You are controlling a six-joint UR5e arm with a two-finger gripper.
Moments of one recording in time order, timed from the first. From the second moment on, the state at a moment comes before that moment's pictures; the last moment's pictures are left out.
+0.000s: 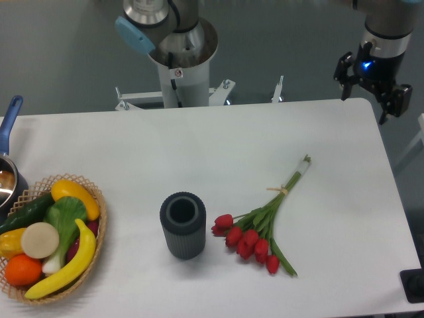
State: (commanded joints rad) arm 2.92 -1.77 -1.48 -1.29 1.55 1.78
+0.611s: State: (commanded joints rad) arm 2.93 -1.77 -1.55 -1.22 1.45 1.76
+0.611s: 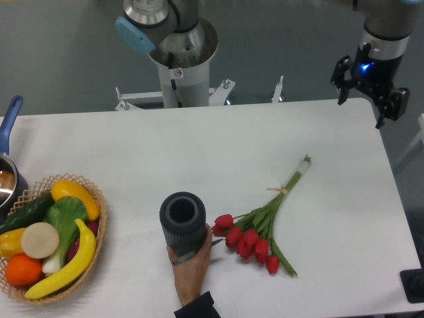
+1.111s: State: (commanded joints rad) arm 2.92 -1.76 -1.64 -1.08 1.39 1.54
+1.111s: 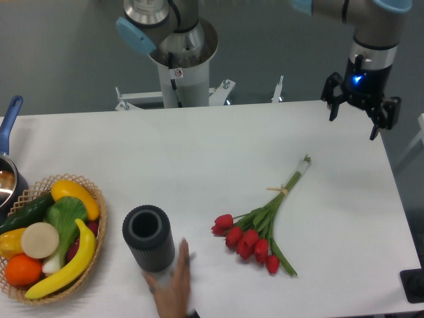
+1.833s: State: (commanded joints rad) arm 2.80 -1.84 -1.66 -0.97 1.31 1.17
